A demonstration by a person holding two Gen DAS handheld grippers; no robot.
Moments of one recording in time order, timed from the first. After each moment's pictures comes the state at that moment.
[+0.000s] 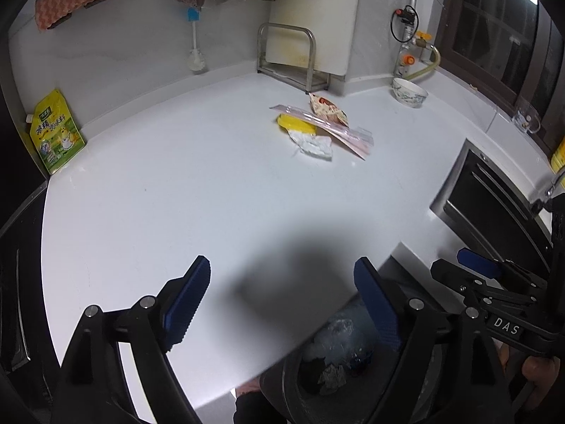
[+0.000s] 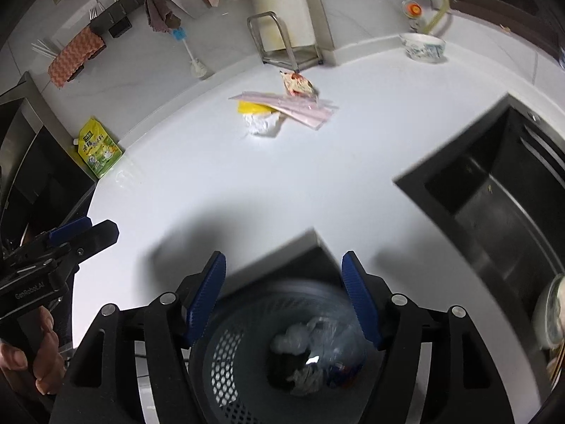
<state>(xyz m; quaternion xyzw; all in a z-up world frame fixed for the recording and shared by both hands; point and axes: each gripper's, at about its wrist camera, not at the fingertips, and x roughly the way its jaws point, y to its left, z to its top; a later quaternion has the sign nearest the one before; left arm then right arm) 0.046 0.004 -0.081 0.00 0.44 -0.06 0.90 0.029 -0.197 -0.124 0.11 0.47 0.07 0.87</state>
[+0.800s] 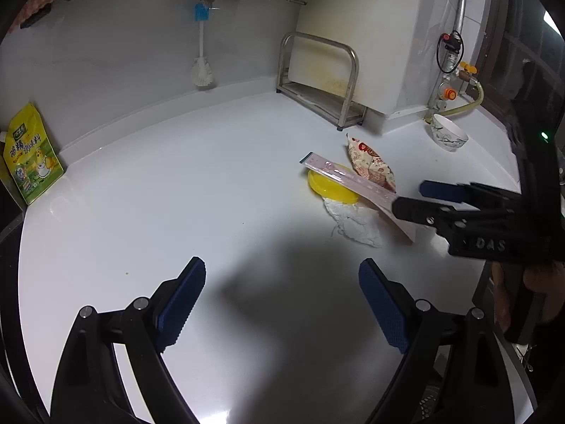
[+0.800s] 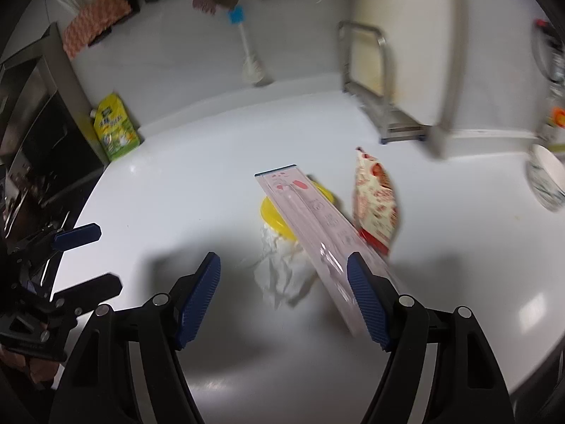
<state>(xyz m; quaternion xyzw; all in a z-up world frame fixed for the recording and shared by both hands) 0.177 0.026 -0.098 -0.03 0.43 -0.04 0.90 0.267 -0.158 -0.120 -0.02 0.47 0.24 0.85</state>
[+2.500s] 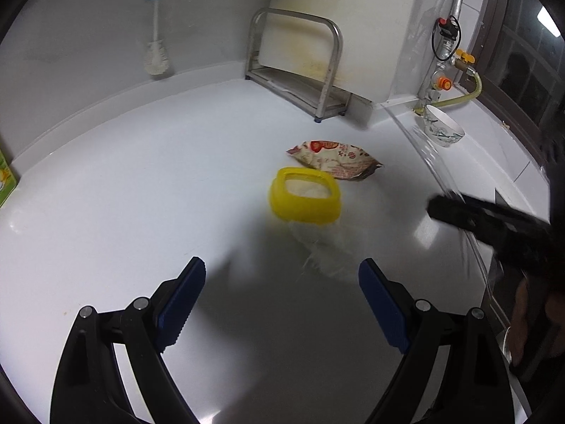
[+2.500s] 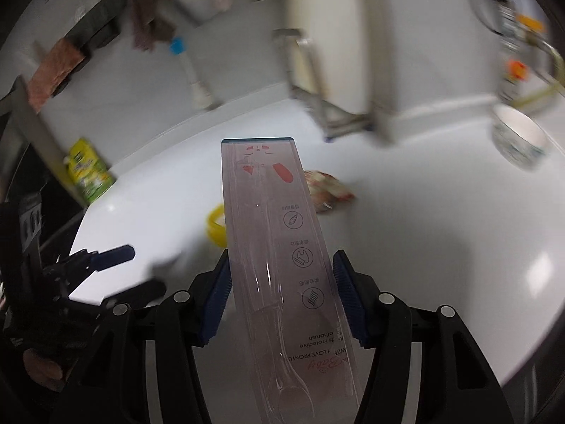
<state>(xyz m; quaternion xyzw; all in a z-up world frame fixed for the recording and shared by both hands) 0.244 -0.009 -0.128 -0.04 0.44 -0.09 0.89 0.256 -0.215 -0.115 0.06 0.45 0.15 0.88</state>
